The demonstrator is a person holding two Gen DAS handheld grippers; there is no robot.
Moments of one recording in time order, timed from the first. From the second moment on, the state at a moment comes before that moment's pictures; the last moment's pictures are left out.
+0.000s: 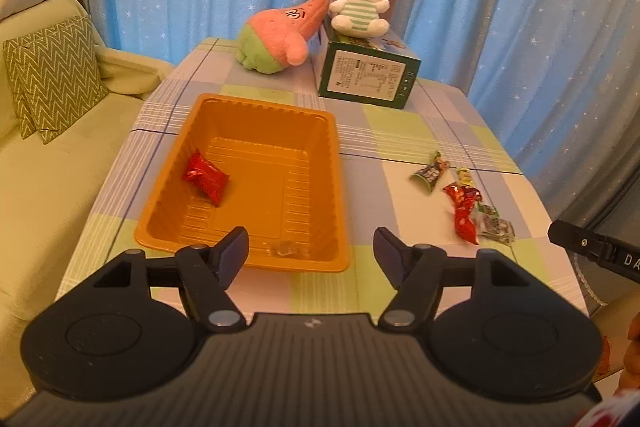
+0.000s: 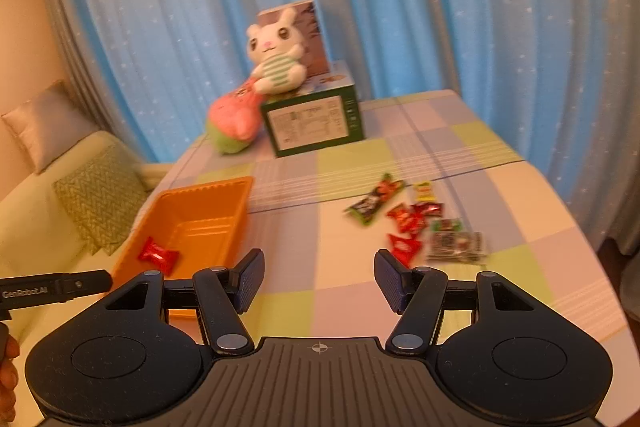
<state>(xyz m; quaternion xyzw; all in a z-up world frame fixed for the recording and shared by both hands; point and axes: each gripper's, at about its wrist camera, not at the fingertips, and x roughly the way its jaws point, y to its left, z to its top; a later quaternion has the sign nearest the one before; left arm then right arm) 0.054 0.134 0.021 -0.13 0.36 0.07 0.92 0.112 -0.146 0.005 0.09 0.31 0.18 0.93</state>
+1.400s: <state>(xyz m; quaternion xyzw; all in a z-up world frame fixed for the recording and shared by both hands) 0.223 -0.045 -0.080 -0.04 0.42 -0.10 0.90 0.209 -0.260 -0.107 0.00 0.35 0.16 0.92</state>
